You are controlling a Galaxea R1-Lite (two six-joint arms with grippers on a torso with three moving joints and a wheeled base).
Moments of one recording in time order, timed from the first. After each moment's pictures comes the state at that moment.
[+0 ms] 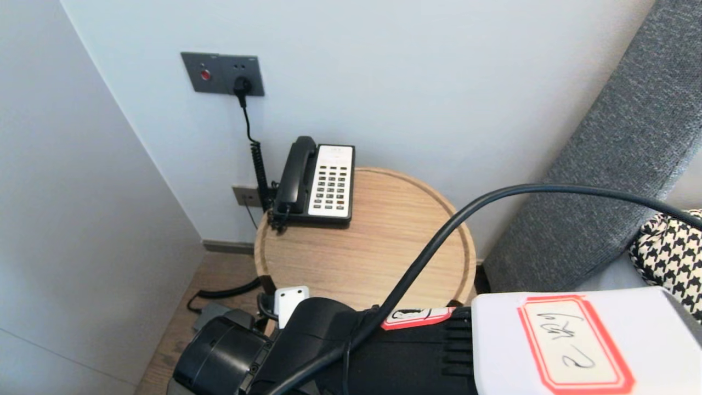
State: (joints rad) left arm 0.00 0.00 0.00 -0.03 0.00 0.02; right arm 1.23 2.30 -1.92 0.78 -0.46 0.95
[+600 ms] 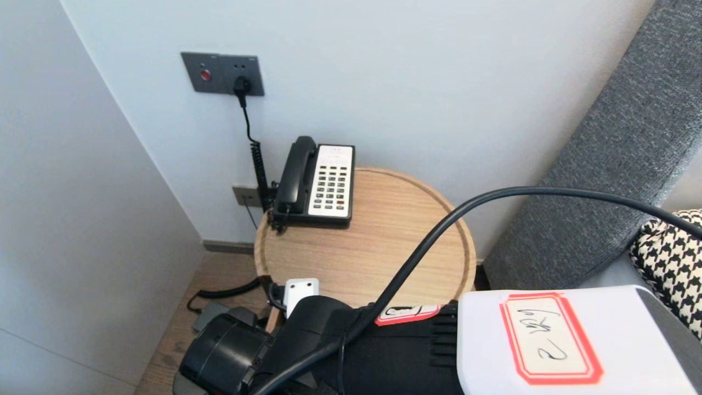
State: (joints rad) left arm 0.00 0.00 0.00 -0.03 0.00 0.02; right arm 1.22 2.32 -1.92 0.77 -0.57 1.03
